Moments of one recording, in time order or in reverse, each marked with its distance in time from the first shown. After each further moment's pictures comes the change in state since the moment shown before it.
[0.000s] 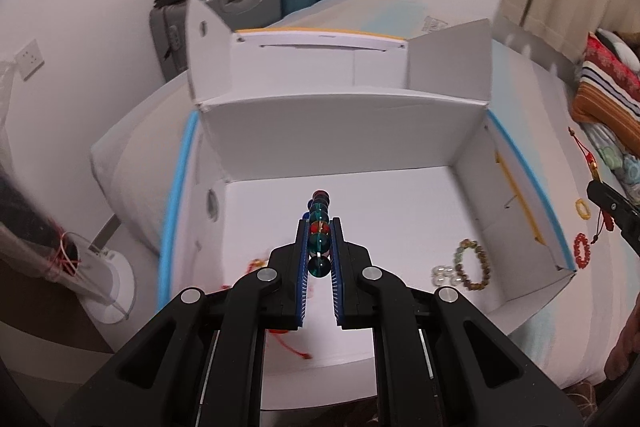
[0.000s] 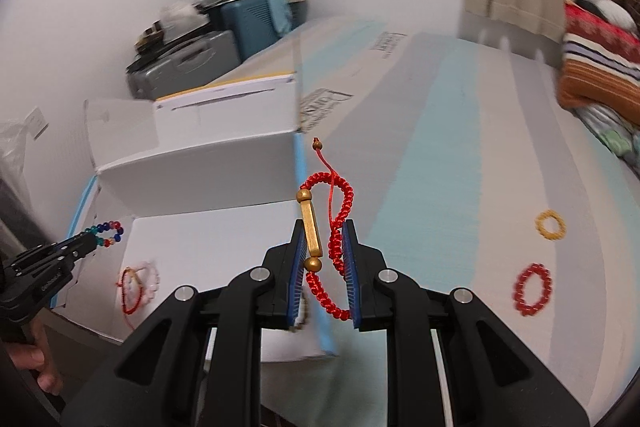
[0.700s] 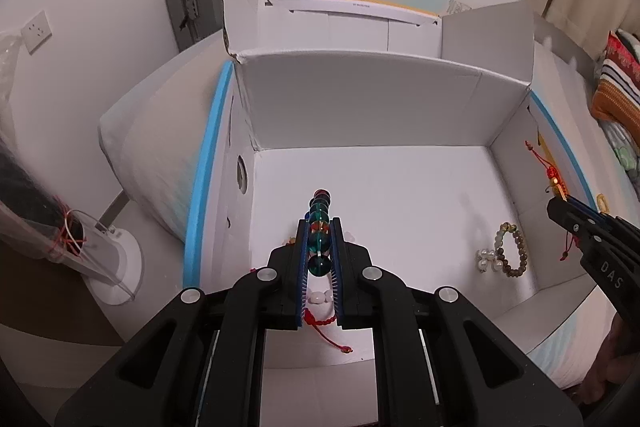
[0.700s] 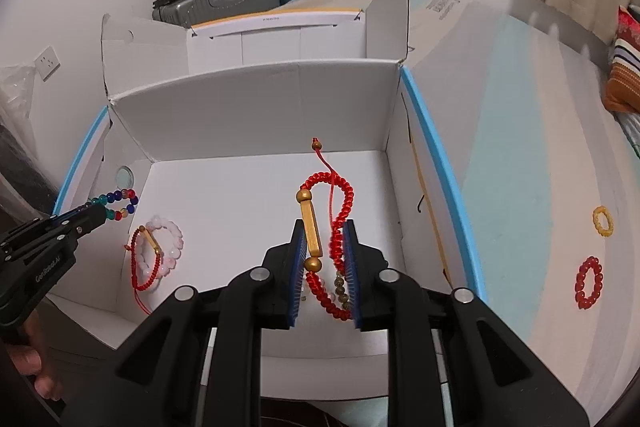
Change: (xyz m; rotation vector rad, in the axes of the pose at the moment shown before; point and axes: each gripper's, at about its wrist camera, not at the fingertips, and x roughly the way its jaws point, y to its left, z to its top) left arm 0.030 0.034 -0.015 -0.033 0.080 0.030; right arm 0.063 0.071 -0.024 -0.096 0.168 0.040
